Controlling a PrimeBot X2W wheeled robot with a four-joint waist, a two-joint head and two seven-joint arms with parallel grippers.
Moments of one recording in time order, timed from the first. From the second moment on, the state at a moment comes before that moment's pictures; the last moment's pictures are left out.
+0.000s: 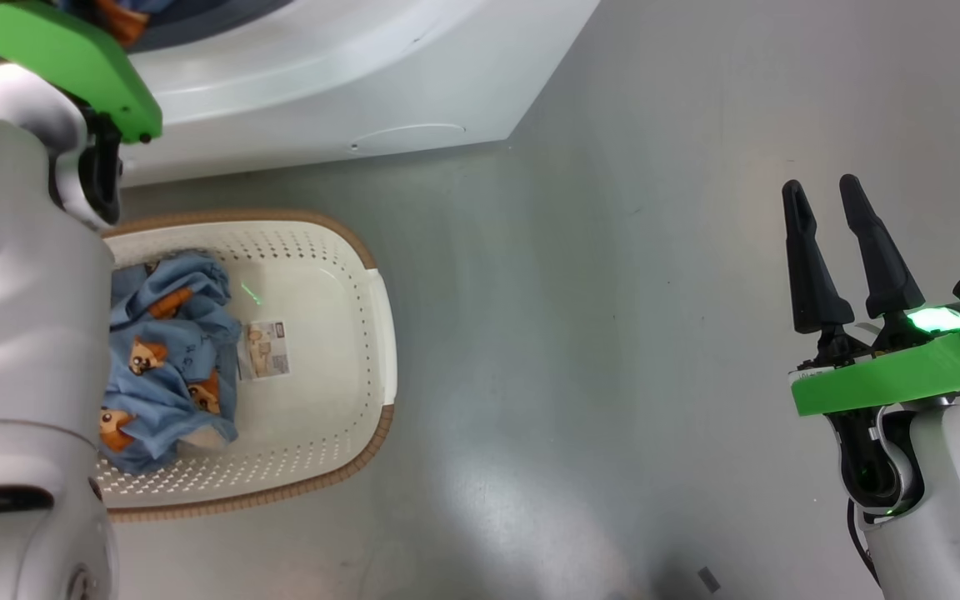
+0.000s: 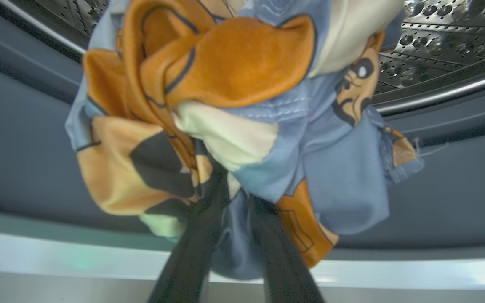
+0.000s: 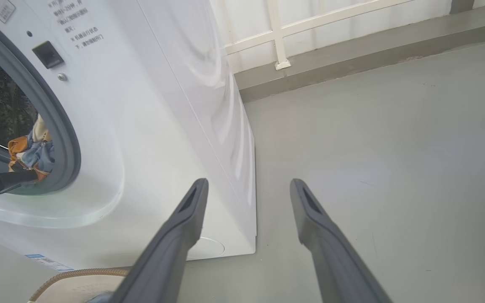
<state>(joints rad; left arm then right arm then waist) -1.25 0.09 -0.02 1.08 -0.23 0.03 0.10 -0.39 -0.20 0.08 0.14 0.57 0.12 -0.26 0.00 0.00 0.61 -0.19</state>
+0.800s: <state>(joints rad) -1.49 0.16 -0.15 1.11 -0.14 0.00 -0.17 -0.43 -0.18 0.08 0.12 0.59 0.12 -0.26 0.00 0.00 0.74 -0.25</state>
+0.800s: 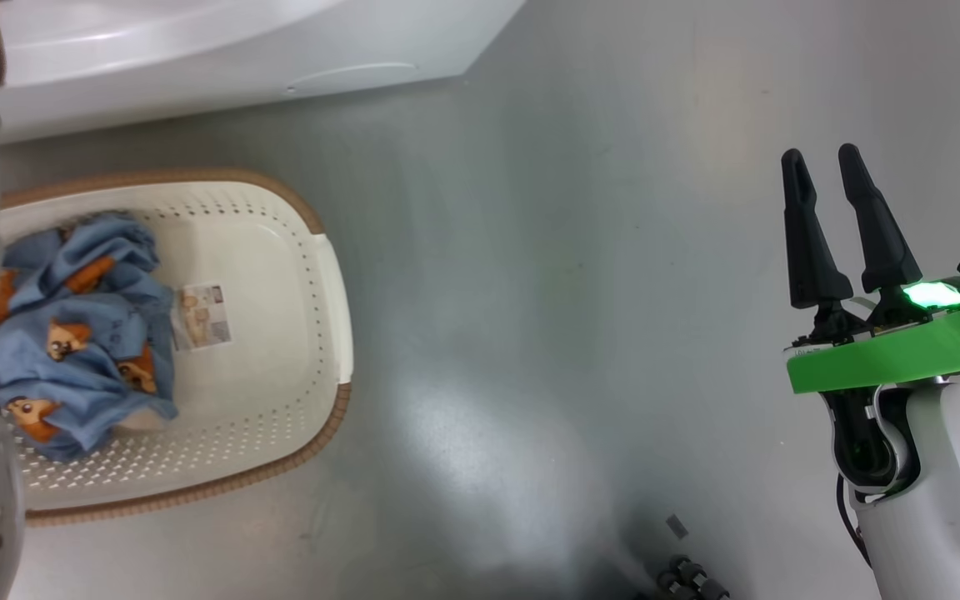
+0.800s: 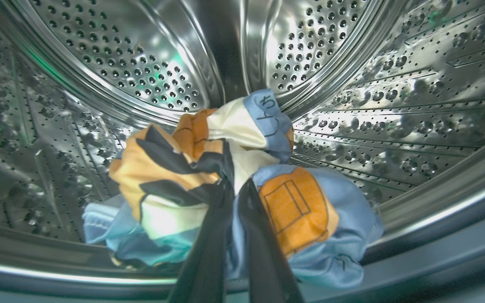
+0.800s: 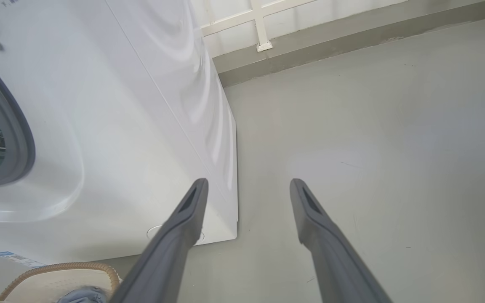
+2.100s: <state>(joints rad) -1.15 0.13 -0.13 0.76 -0.18 -0.03 -0.26 -0.45 -0.19 0.07 0.12 0.60 0.12 -0.26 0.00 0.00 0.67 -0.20</state>
